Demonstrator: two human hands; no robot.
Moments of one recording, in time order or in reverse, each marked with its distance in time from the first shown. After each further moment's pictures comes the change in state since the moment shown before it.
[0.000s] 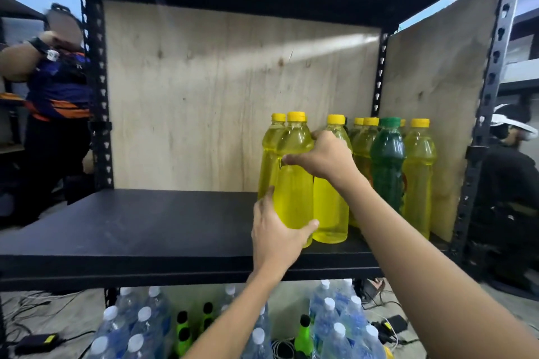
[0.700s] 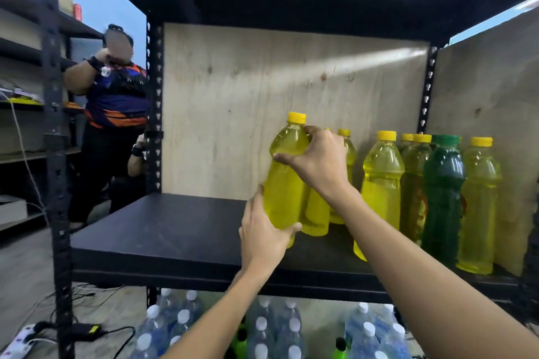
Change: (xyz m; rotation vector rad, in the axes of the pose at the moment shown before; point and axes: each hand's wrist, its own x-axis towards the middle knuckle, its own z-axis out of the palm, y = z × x) left_hand 0.038 -0.039 -0.085 0.179 0.179 0.045; right_hand -0.010 -0.079 0.052 0.109 0.276 -0.301
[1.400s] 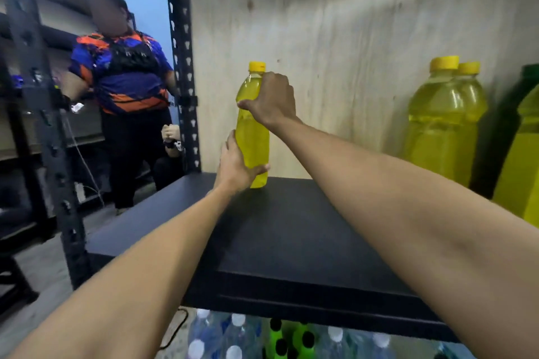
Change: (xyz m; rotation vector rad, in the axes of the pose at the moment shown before) left_hand 0.212 -0.202 -0.037 0.179 -0.057 -0.005; right_hand 0.088 -0.077 0.270 0.169 -0.216 -0.049
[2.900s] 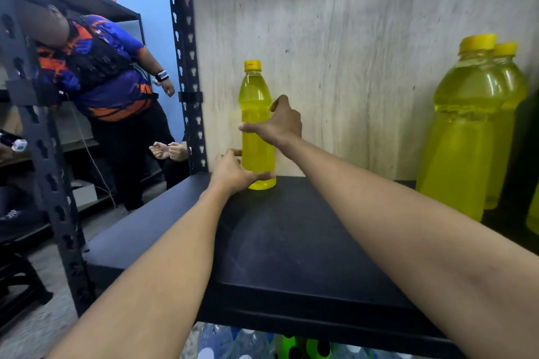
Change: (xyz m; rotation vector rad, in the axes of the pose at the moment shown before) left_hand 0.014 -0.031 -0.007 0.002 -0.162 -0.218; right_hand -0.013 0.036 0.056 0.312 -0.105 0.292
